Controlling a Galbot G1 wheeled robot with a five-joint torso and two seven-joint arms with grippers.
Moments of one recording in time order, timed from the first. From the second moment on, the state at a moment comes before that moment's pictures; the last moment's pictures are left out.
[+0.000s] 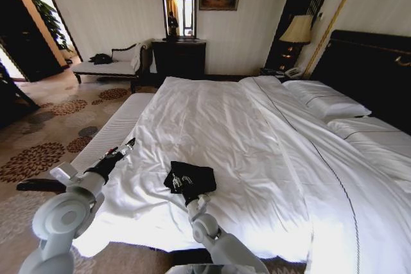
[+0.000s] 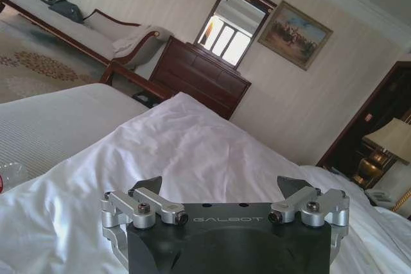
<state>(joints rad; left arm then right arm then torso) 1.36 -1.18 -0.87 -2.33 -1.18 0.59 -0.36 -1.11 1.36 -0.26 1.60 0.56 0.35 0.09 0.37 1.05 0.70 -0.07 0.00</state>
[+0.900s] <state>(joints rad) 1.38 -1.18 -0.88 -2.33 -1.15 0.59 -0.35 -0.74 1.29 -0.33 1.41 0.64 0.10 0.20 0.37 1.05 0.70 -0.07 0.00</state>
